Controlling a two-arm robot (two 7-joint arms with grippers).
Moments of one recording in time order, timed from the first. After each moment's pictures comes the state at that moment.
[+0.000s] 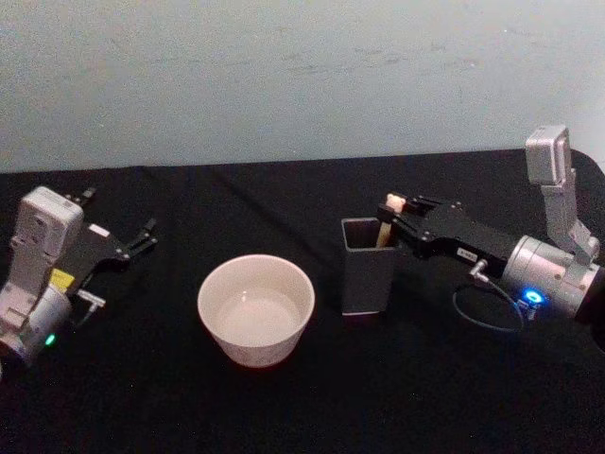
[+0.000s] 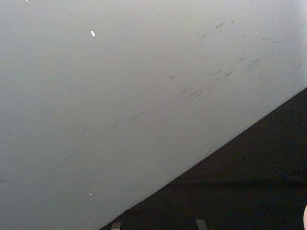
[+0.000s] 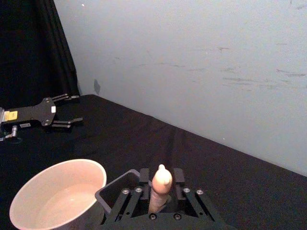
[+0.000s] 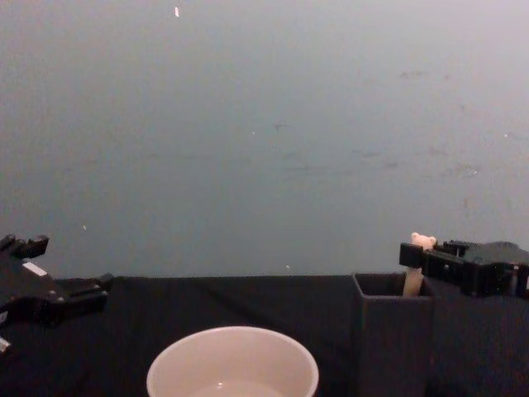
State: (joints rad) left arm -0.20 0.60 0.45 -1.41 -0.25 -0.12 0.03; right arm 0.37 0.49 -0.44 -1.27 0.61 -0.01 0.64
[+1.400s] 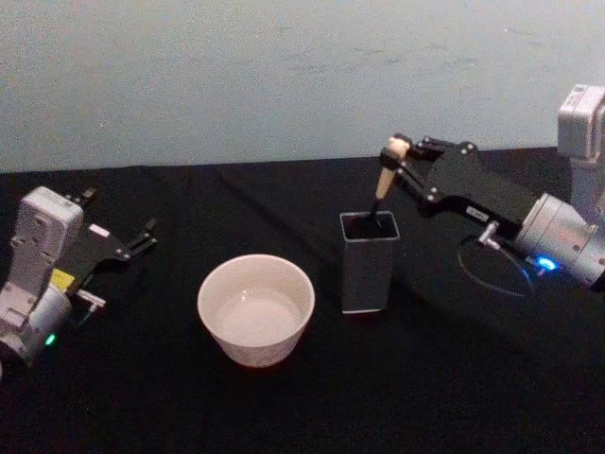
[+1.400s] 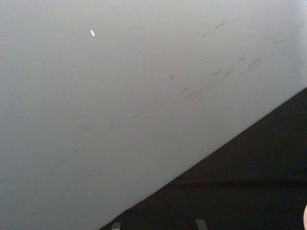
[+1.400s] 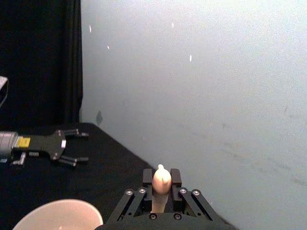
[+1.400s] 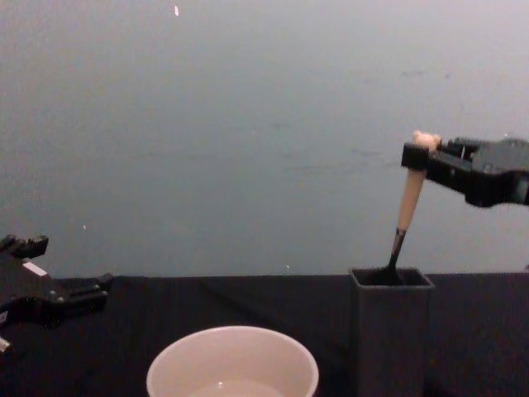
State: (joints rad) left arm -0.20 0.60 0.45 -1.41 -0.25 -0.12 0.03; right arm 0.35 0.52 -0.39 -1.43 0.53 -0.15 0.62
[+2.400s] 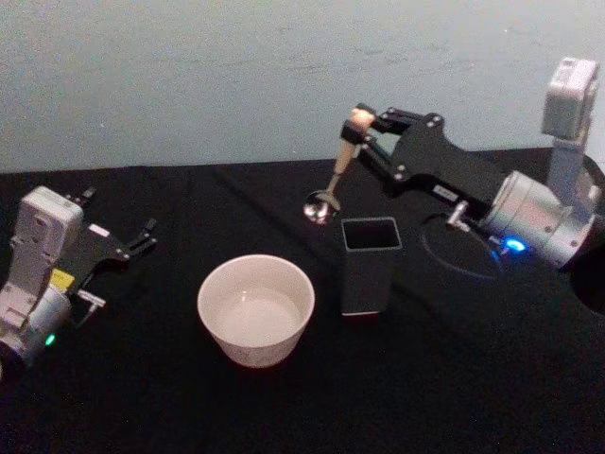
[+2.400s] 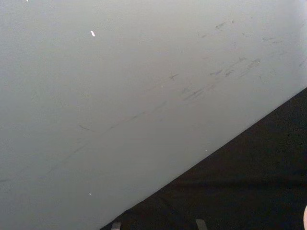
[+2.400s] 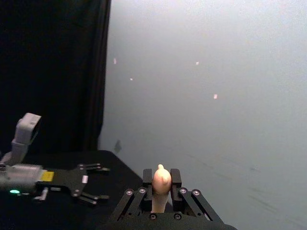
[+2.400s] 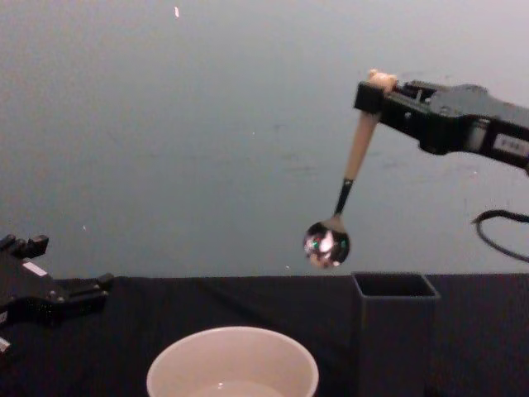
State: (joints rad) left arm -0.20 0.60 0.45 -1.41 -0.25 -0.12 0.03; right arm 0.39 0.46 -0.41 -1.46 0.56 -0.19 0.67
